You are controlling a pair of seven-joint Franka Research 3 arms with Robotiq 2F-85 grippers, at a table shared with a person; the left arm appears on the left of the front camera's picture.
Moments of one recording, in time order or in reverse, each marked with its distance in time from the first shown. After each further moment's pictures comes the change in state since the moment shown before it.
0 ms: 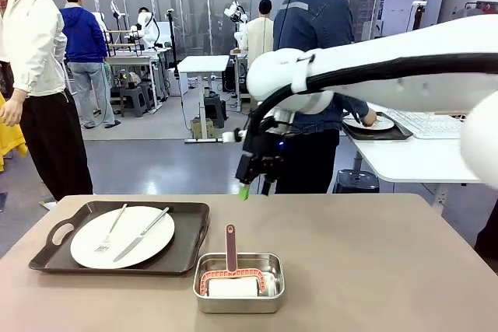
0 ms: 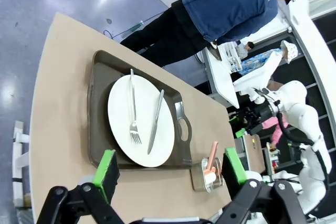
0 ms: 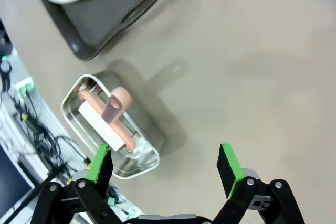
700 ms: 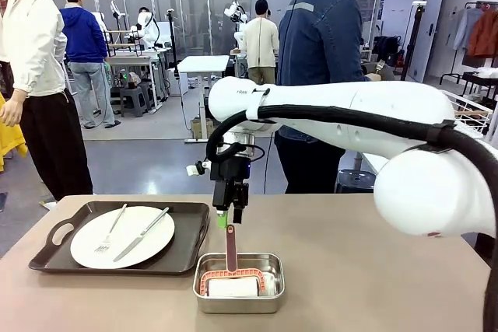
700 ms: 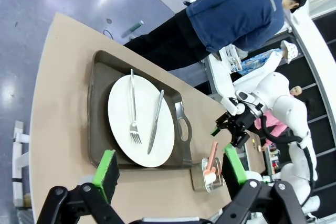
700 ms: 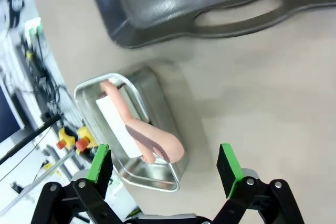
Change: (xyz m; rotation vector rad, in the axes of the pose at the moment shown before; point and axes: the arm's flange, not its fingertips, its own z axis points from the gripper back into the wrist) left arm 0.000 0.000 0.000 0.000 0.000 0.000; right arm 0.051 0.030 -0.077 0.134 0.251 0.278
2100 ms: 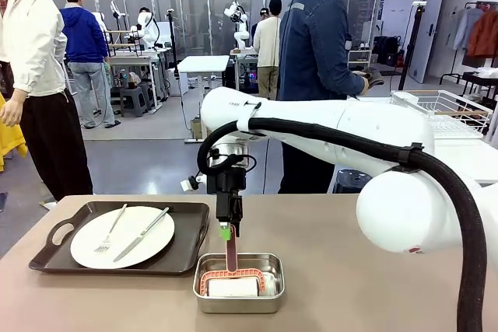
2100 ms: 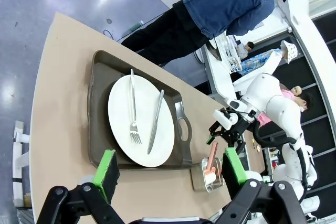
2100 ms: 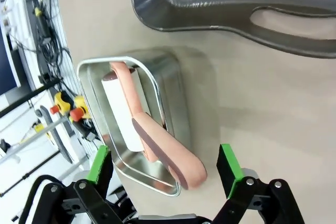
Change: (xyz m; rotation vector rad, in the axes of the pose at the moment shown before) left arm 0.000 0.000 0.000 0.000 0.000 0.000; right arm 0.011 0.004 -0.035 0.052 0.145 0.175
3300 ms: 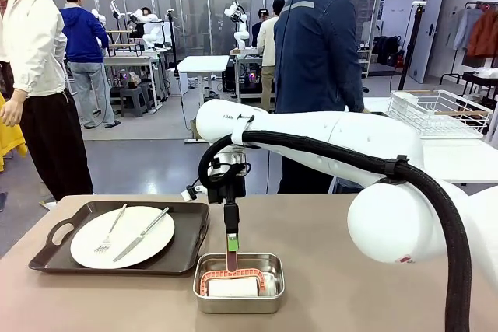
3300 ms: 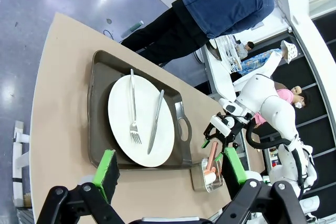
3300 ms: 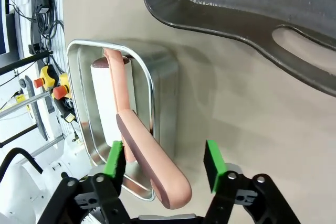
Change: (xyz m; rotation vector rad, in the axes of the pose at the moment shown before) left arm 0.000 0.000 0.000 0.000 0.000 0.000; right arm 0.004 -0.012 -0.011 -0.004 0.025 0.197
